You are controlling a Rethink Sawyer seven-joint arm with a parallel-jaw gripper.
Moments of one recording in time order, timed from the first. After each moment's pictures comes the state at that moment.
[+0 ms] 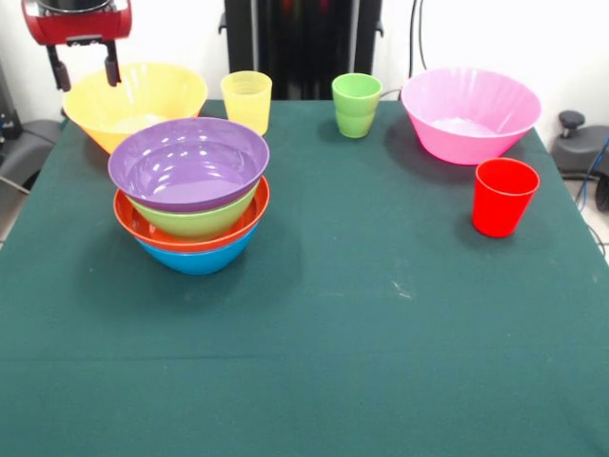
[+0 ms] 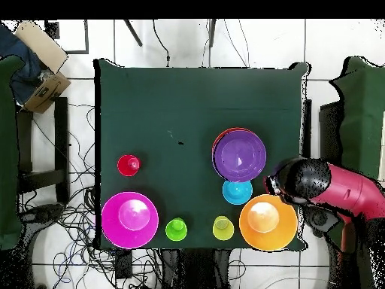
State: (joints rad) arm -0.73 -0.75 0.13 1.64 -0.39 0.83 1.09
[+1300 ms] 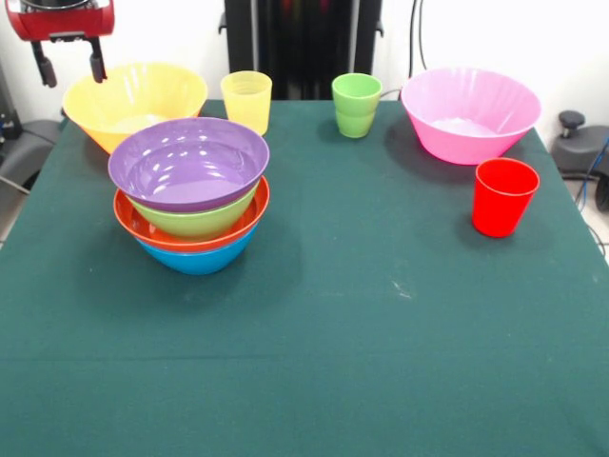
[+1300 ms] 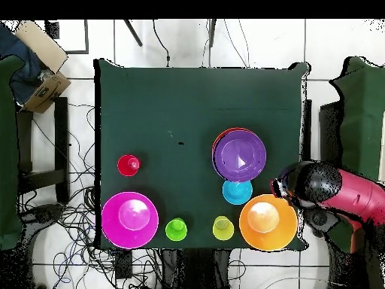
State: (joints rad) arm -0.77 -0.75 0.13 1.64 -0.39 0.83 1.09
